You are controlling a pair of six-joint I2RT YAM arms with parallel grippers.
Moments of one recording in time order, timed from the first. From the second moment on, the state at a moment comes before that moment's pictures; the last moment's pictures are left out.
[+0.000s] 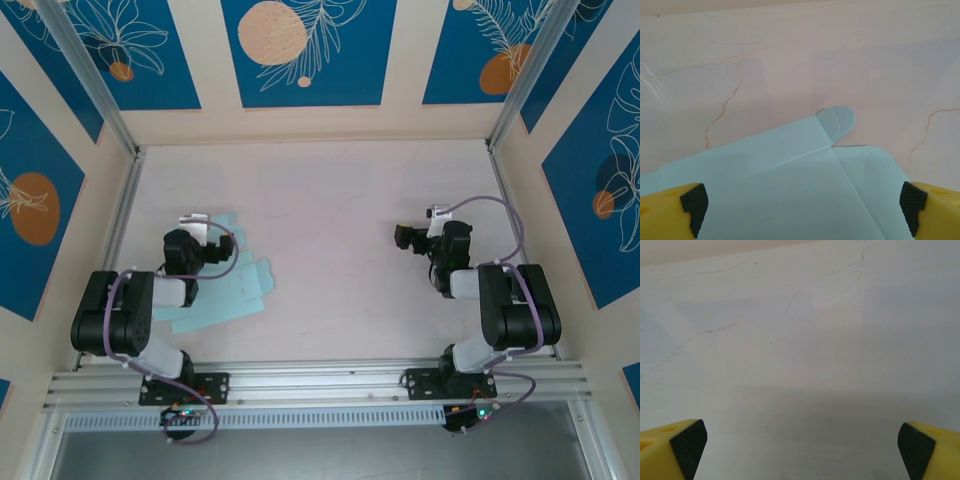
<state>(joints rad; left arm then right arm) -0.03 1.53 0.37 0.74 0.07 0.05 0.00 1.53 0.40 0.69 -0.19 0.10</state>
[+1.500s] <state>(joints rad) -0.03 1.06 0.54 -0.36 -0.19 -0.52 0.64 1.48 0.90 -0.39 -0.08 0.67</state>
